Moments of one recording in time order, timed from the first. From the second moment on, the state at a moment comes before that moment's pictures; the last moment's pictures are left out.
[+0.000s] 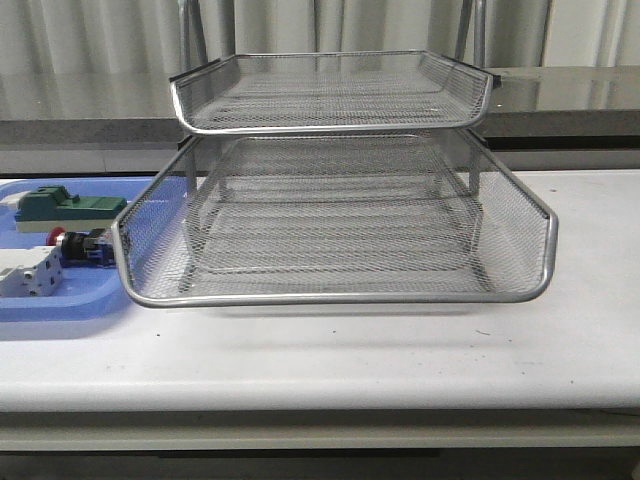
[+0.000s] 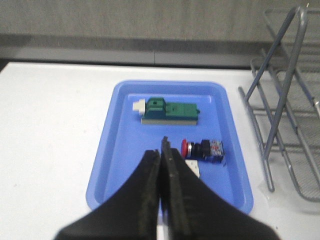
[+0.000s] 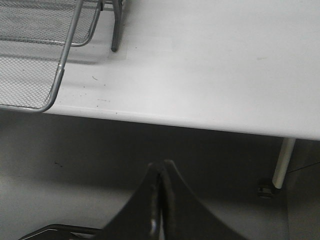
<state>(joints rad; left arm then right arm) 0.01 0.79 -0.81 0.07 0.56 -0.11 0.06 0.54 -0.73 0.00 1.02 0.01</state>
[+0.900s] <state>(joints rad) 0.01 1.27 -0.99 -0.10 0.73 0.18 0.06 0.54 -0.73 0.00 1.03 0.01</state>
